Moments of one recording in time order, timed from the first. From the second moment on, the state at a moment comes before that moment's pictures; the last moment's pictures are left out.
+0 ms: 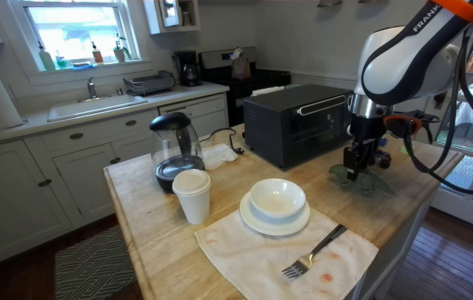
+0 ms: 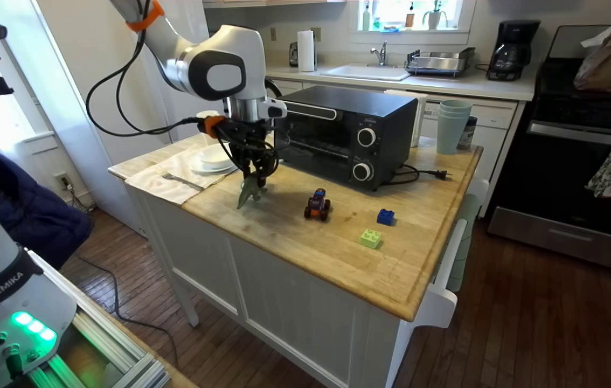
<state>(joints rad) -0.14 0.24 -0.05 -2.35 0.08 2.57 -0.20</state>
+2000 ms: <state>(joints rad) -0.10 0.07 -0.09 -2.40 -0.03 2.51 0.18</state>
